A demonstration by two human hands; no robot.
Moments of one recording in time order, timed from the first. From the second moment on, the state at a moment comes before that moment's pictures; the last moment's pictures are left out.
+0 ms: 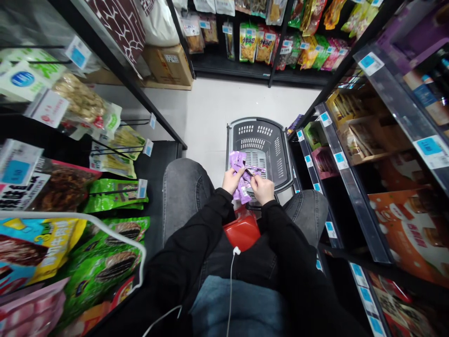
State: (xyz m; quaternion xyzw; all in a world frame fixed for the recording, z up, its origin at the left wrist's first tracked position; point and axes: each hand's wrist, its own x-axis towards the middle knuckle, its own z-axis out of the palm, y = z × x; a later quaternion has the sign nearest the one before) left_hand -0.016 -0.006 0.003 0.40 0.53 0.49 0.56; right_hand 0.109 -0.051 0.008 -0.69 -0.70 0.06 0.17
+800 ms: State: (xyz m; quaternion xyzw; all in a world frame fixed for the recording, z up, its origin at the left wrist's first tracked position) left_hand -0.025 0.003 0.024 0.16 0.51 0.57 0.62; right_hand 0.170 -0.044 0.013 -0.48 -0.42 0.68 0.36
